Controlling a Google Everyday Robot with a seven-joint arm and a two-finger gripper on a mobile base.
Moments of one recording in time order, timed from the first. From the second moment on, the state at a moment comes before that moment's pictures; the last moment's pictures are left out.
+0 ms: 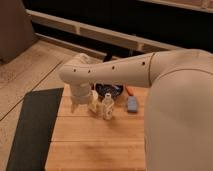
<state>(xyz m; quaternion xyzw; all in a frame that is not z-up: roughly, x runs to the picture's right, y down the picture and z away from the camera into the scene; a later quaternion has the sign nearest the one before) -0.105 0.103 0.703 -0.26 0.23 0.64 0.68</state>
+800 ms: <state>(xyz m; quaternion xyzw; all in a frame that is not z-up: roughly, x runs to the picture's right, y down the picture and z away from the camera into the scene) -0.105 0.103 0.703 -0.26 0.23 0.64 0.68</state>
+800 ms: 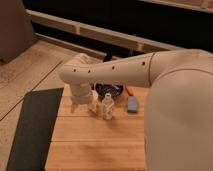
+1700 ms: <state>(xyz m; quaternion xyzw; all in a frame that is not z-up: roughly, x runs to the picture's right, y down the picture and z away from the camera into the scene) -0.105 0.103 0.703 -0.26 0.23 0.64 0.68</state>
